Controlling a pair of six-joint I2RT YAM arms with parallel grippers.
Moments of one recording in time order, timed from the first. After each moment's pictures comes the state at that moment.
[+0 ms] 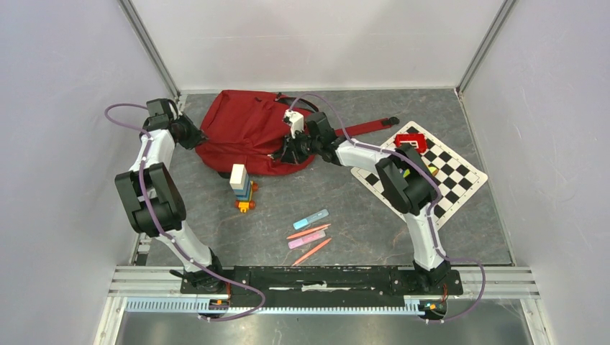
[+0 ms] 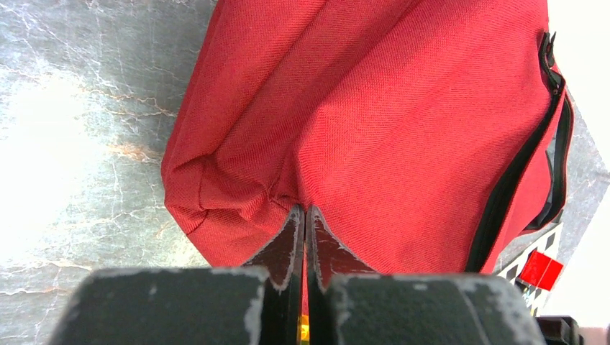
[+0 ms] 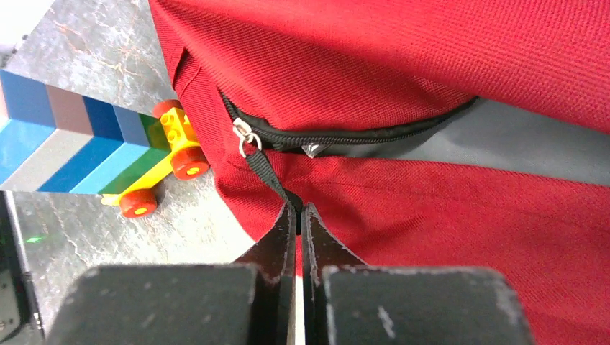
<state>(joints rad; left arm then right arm) 0.32 1.75 1.33 -0.44 0.32 -0.49 0.66 2.20 1.55 0.07 -0.52 0.17</state>
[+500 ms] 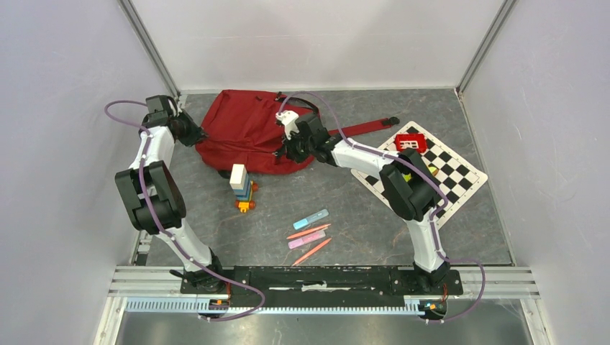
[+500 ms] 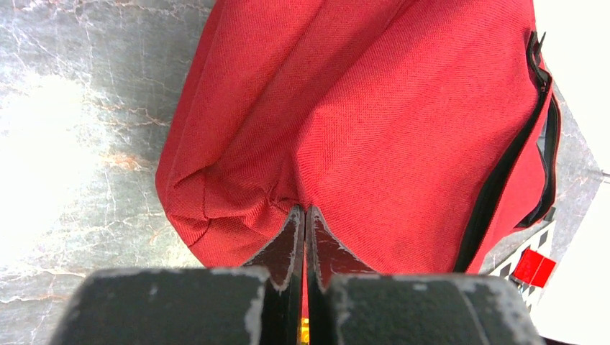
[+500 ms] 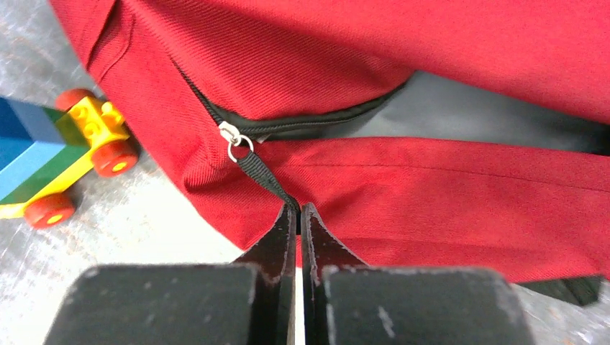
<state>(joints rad) 0.32 1.78 1.38 -0.47 0.32 -0.49 0.72 2.11 1.56 -0.10 -0.19 -0.01</state>
